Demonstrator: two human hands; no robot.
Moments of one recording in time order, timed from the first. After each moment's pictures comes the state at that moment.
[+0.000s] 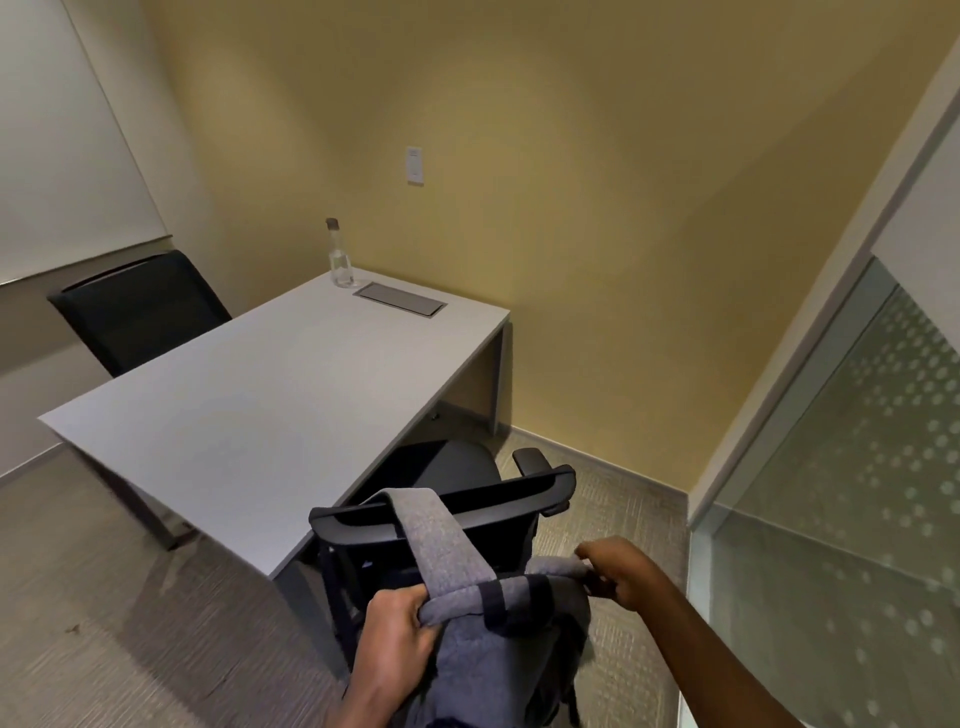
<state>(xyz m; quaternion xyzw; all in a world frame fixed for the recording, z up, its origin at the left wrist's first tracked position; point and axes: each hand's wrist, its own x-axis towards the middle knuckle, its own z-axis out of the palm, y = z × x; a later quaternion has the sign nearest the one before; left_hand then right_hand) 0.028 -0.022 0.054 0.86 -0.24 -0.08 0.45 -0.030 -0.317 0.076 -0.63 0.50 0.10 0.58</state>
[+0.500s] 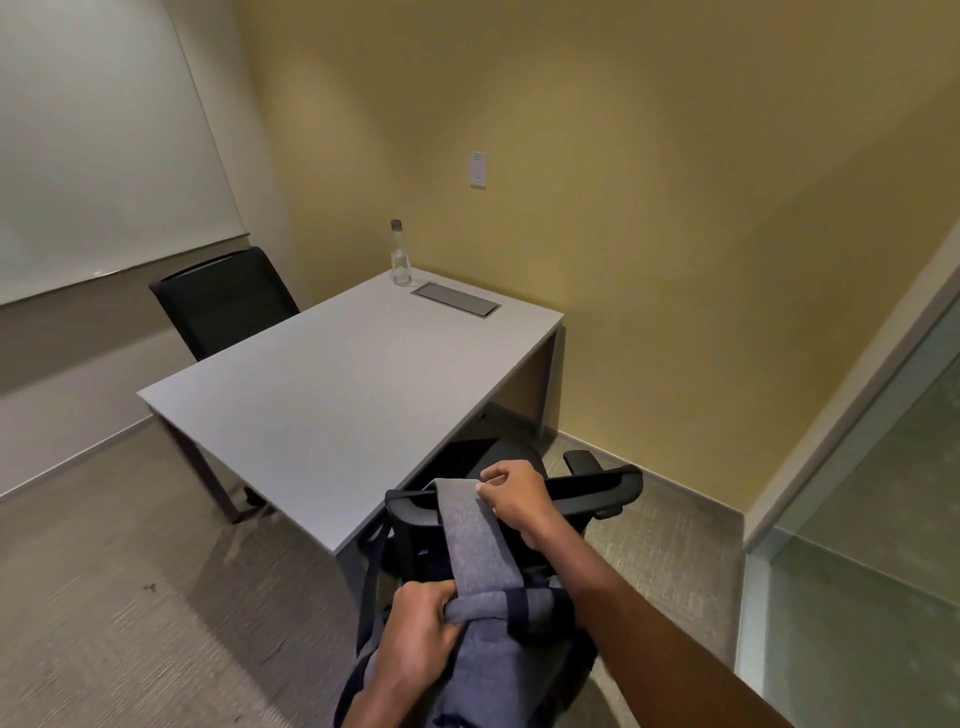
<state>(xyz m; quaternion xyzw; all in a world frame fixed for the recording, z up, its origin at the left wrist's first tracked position) 0.036 0.031 0.054 0.87 -0.26 -0.07 0.40 0.089 -0.161 0.116 -0.82 0.24 -0.02 0.52</state>
